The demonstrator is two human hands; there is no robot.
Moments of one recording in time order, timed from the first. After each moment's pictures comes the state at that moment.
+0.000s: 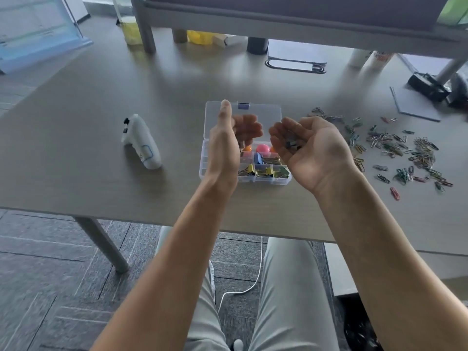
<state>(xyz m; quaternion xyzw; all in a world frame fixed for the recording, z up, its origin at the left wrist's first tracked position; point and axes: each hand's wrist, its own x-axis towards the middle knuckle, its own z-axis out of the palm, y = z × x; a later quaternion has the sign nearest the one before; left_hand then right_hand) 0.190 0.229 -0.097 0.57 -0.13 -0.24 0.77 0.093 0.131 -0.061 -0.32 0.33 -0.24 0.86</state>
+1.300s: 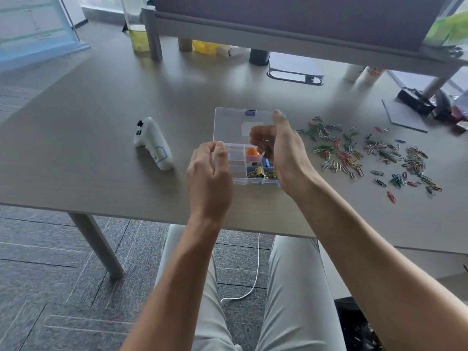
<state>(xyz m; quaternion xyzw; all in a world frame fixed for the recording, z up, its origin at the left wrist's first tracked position) 0.180 0.294 -0.128 0.77 -0.16 0.02 0.61 0.133 0.170 -0.076 -0.65 0.35 -0.23 0.64</state>
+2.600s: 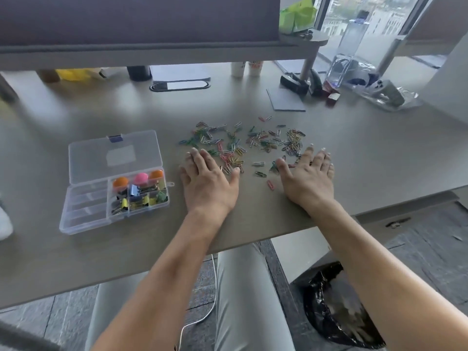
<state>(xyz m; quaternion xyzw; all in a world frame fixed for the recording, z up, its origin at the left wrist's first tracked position) 0.066 0.090 -0.133 0.90 -0.40 -0.05 0.16 -0.091 -0.036 -0.133 -0.78 0.60 -0.08 0.12</state>
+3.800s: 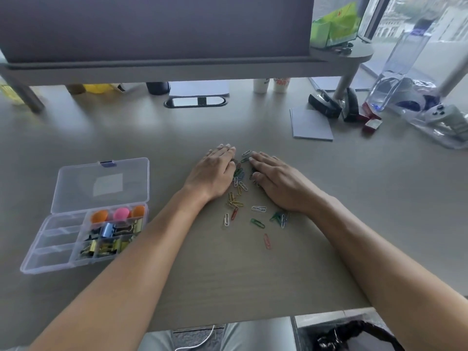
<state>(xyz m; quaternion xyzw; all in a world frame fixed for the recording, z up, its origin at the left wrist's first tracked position) 0.157 -0.030 -0.137 0.82 -0.52 -0.06 0.21 -0.013 -0.154 -0.132 -0.96 0.17 -0.08 0.19</state>
